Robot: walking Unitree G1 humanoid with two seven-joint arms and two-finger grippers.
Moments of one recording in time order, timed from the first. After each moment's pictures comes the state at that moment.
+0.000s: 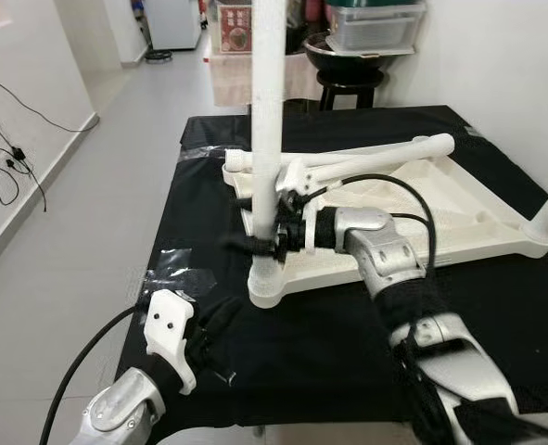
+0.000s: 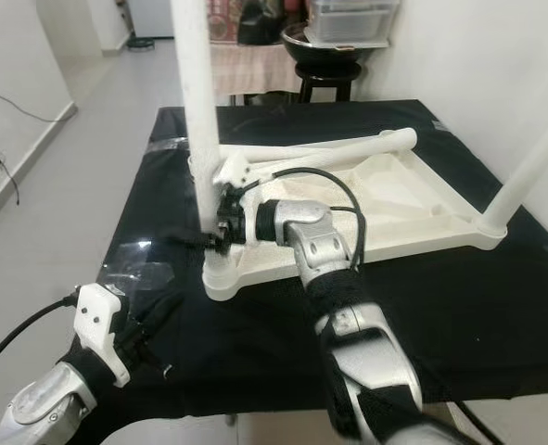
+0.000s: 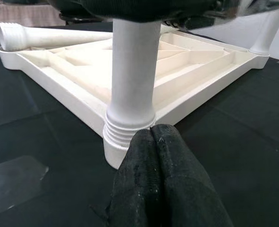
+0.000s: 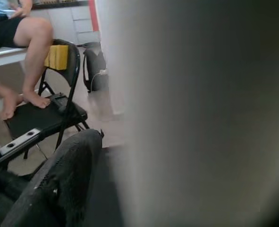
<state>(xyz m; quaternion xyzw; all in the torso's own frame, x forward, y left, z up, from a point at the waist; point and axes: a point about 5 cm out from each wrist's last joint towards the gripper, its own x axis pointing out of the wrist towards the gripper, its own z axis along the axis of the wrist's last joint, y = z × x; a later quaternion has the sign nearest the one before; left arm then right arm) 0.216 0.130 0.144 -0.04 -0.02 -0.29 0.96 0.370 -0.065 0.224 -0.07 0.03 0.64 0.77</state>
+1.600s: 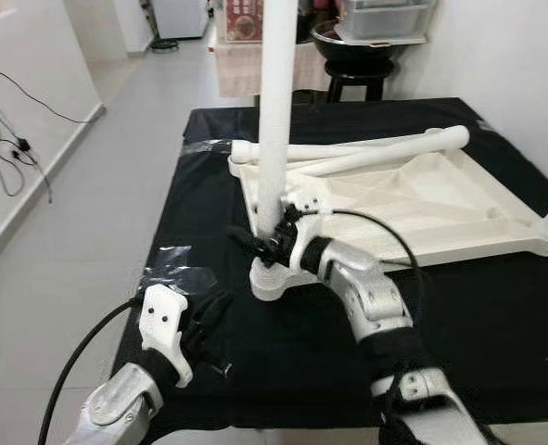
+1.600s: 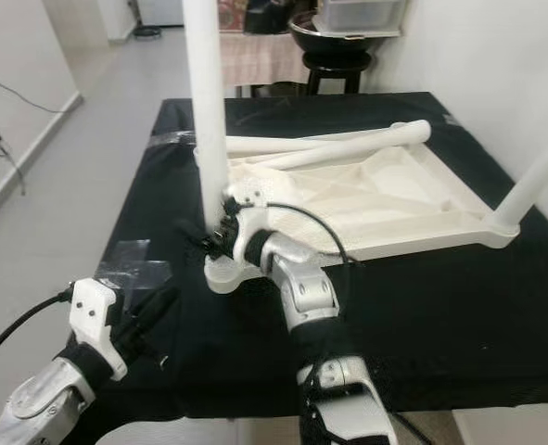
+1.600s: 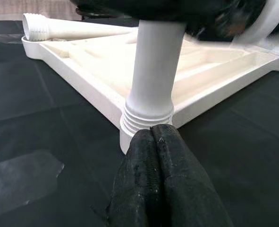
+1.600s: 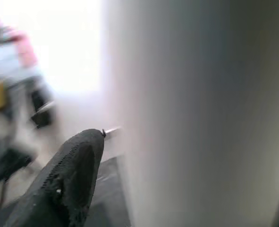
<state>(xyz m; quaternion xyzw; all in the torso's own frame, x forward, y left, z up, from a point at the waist) 0.222 0.134 0.144 -0.05 -0.02 -0.27 0.96 0.354 -0.064 0.210 -0.04 -0.03 0.54 0.84</state>
